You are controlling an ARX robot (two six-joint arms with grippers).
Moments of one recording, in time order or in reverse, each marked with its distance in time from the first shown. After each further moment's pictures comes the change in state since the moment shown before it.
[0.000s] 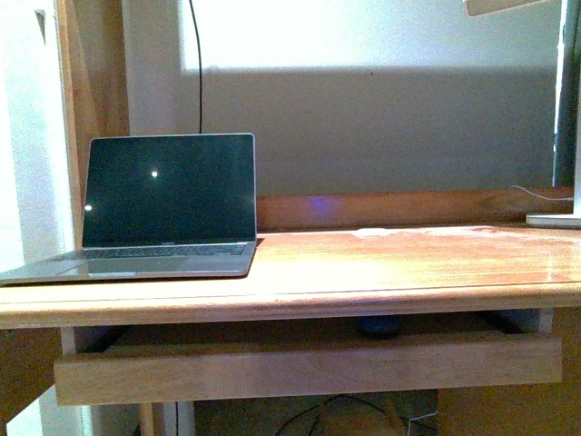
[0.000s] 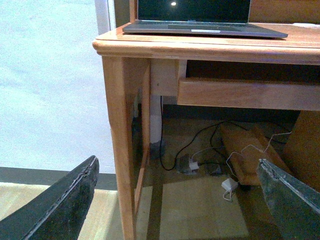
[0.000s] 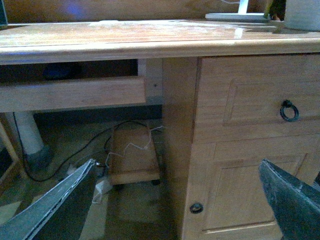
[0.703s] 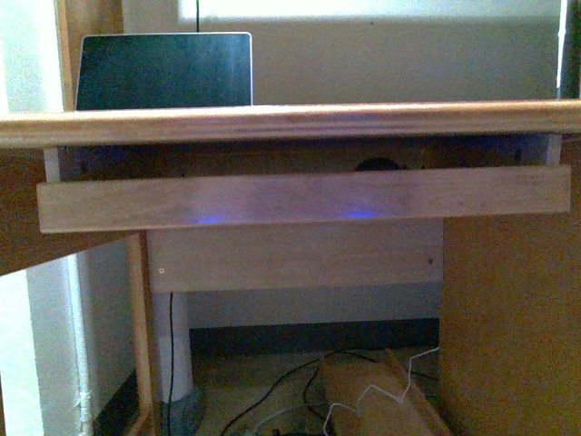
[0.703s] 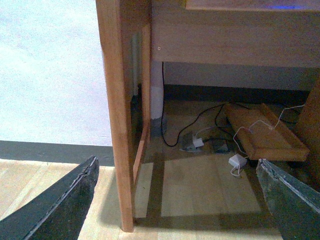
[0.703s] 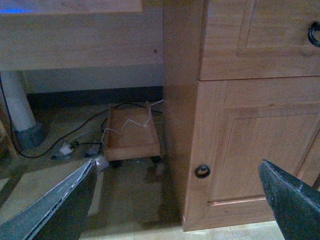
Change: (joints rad) left arm 0.000 0.000 0.000 0.000 0.000 0.000; right arm 0.000 0.000 0.000 0.000 0.000 0.000
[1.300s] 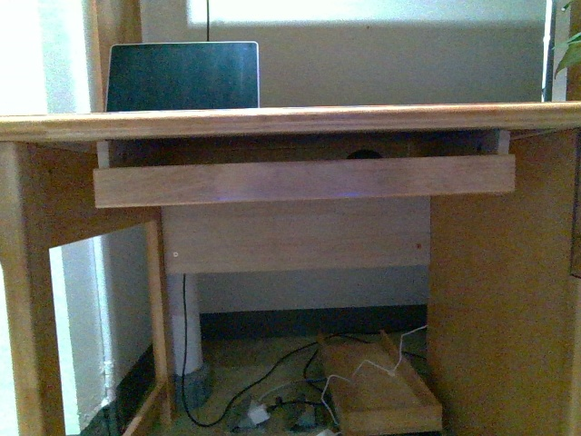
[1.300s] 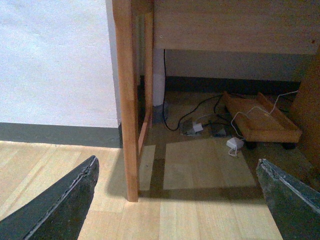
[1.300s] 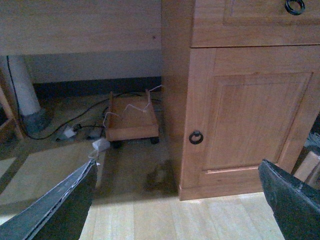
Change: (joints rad) left arm 0.000 0.000 0.000 0.000 0.000 0.000; right arm 0.000 0.000 0.000 0.000 -0.001 0.000
